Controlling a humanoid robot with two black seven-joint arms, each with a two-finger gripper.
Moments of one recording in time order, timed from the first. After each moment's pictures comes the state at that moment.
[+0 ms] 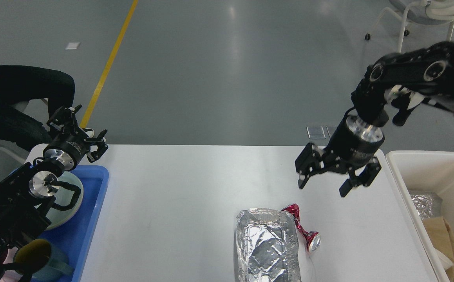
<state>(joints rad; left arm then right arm) -0.75 0.30 -0.81 -0.32 -0.03 -0.39 -0.14 1.76 -0.27 -1.00 1.15 0.07 0.90 -0.25</state>
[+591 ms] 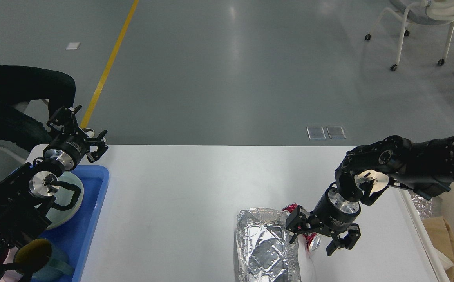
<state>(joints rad) -0.75 0.30 -0.81 -0.32 -0.03 -0.39 -0.14 1.41 -0.20 -0.93 1.10 0.07 0.65 -0.25</state>
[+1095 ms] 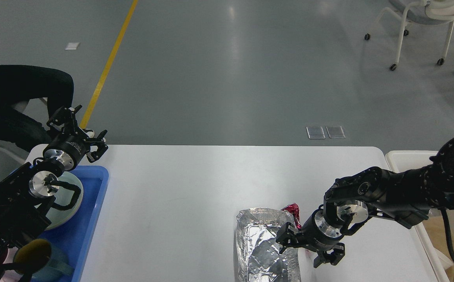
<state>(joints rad) -0.75 0.30 -0.81 -0.32 -0.03 -0.39 -0.14 1.29 -0.16 -0.90 1.10 0.07 0.42 -0.25</state>
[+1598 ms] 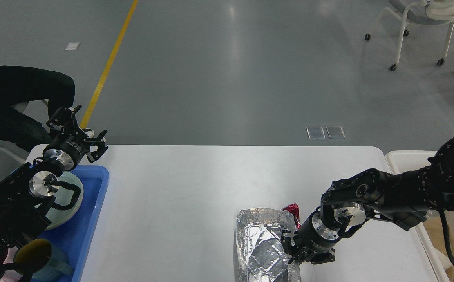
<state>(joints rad) -0.75 0.30 -0.81 -0.32 -0.03 -0.39 -0.14 1.29 -0.15 -0.88 1.11 0.06 0.41 -0.25</state>
